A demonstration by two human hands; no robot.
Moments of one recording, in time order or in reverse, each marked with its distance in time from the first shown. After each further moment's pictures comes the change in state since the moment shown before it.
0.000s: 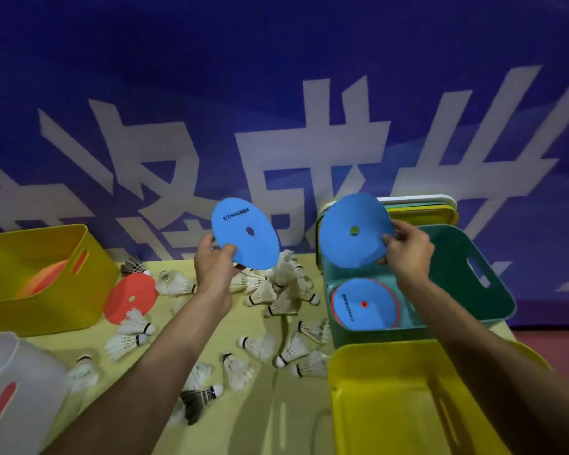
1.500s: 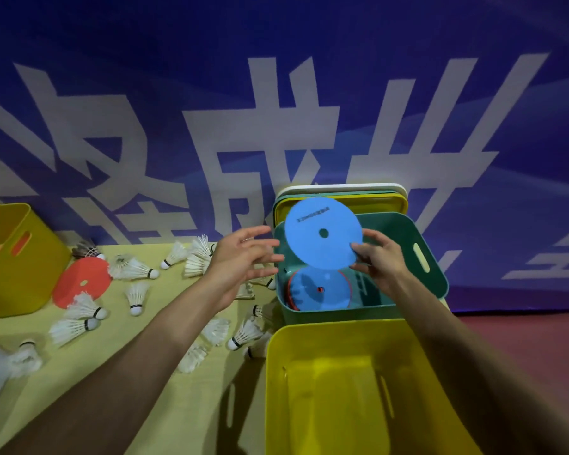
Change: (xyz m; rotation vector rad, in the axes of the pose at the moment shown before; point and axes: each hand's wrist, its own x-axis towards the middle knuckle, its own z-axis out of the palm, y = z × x) left_hand -0.068 -0.018 0.069 0.120 -0.519 -0.112; right_hand 0.025 0.058 -0.057 0.437 -0.387 0.374
